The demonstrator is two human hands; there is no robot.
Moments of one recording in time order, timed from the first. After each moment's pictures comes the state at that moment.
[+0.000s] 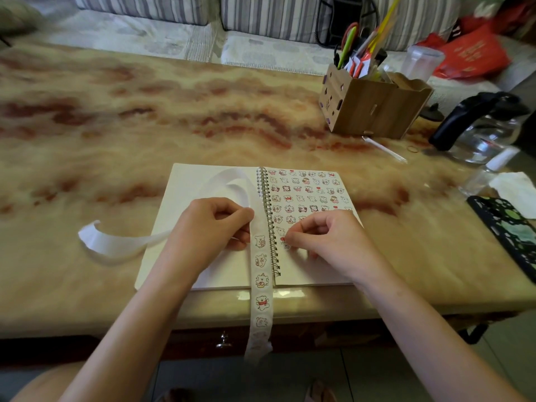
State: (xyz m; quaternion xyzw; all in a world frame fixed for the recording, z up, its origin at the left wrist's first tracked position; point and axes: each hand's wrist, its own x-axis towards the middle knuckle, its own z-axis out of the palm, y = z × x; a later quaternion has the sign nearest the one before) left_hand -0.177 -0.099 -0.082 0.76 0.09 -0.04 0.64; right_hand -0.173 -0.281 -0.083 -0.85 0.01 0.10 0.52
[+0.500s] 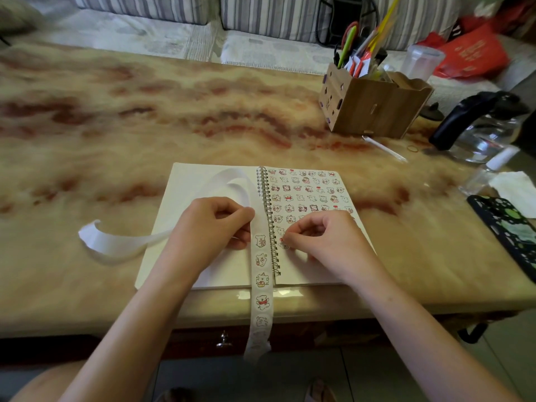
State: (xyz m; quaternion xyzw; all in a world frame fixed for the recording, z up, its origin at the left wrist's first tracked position) left_hand -0.178 -0.100 -0.083 0.76 0.09 -0.04 0.64; right_hand -0.174 -0.278 -0.091 -0.86 0.01 0.07 0.50
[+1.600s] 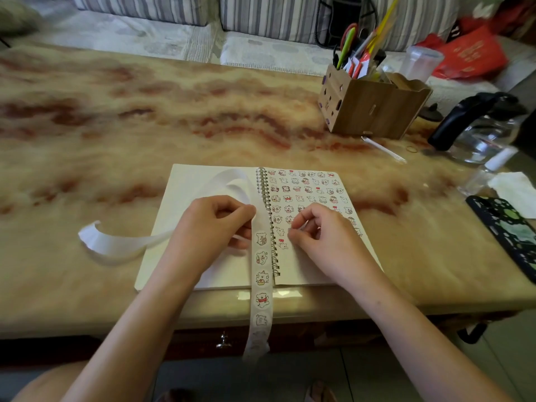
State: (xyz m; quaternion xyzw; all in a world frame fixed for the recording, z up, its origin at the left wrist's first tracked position) left_hand -0.179 -0.102 -0.080 0.75 0.08 -0.03 0.66; right_hand -0.173 -0.278 -0.094 -0.92 -0.02 0.01 0.38
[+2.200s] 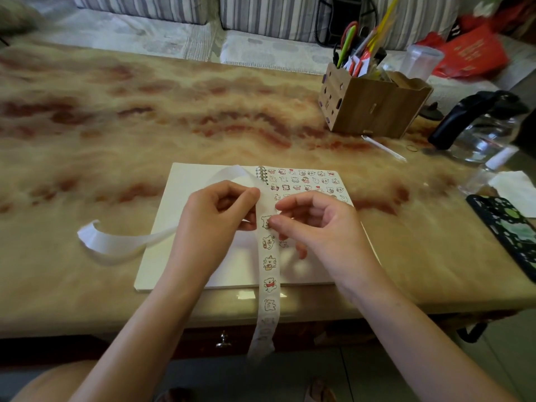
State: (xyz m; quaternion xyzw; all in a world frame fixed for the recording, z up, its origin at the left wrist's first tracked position) left_hand -0.181 -0.110 -0.078 0.72 0.03 0.07 0.68; right_hand -0.190 -0.261 -0.069 -0.74 -0.06 0.03 0.67
